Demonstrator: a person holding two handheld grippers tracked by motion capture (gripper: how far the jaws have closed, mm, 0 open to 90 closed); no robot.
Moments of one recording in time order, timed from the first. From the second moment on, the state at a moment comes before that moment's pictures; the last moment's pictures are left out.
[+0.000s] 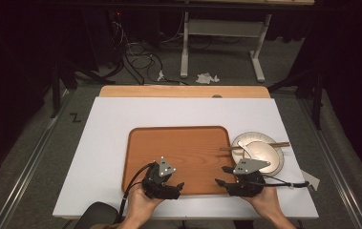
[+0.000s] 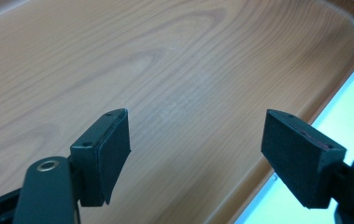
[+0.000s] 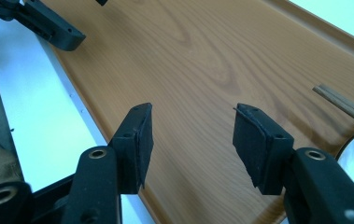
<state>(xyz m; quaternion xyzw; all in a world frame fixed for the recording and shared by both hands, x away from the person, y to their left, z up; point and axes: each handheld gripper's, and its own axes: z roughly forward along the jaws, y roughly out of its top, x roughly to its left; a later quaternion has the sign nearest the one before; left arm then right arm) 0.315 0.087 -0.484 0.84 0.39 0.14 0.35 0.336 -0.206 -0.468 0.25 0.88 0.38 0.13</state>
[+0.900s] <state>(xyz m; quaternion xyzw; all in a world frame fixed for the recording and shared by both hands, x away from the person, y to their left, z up) 0.317 0.088 -0.483 0.84 0.40 0.13 0.35 0.333 -0.223 -0.447 0.26 0.86 0.43 0.13</state>
